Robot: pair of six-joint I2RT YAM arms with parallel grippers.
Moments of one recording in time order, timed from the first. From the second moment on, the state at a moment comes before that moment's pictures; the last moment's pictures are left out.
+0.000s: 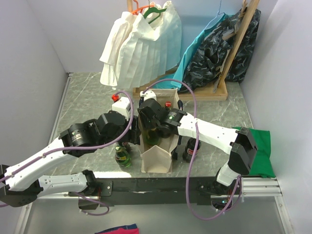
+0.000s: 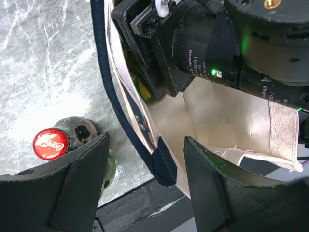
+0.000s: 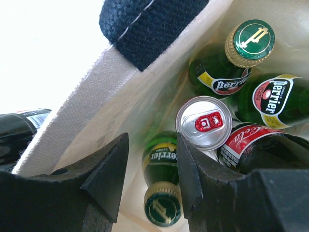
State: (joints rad) left arm -1.07 0.99 1.26 -0.92 -0.39 -0.60; right arm 0.99 1.62 1.39 -0.54 0.34 0.44
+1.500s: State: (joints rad) left arm -1.07 0.87 1.26 -1.06 -0.74 -0.77; right arm 0.99 1.14 1.38 -0.53 0.69 0.40
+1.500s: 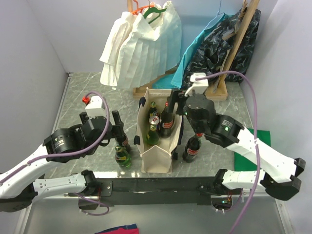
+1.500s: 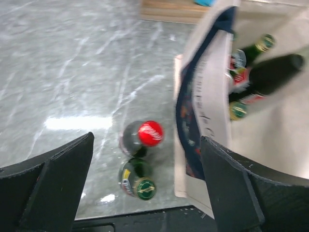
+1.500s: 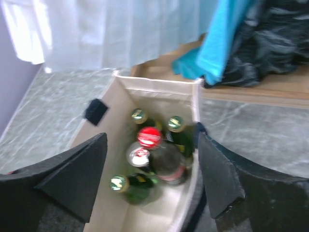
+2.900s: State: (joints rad) left arm -0.74 1.02 1.22 -0.98 -0.43 -0.61; right arm 0.97 1.01 1.27 -0.52 0.79 0.41
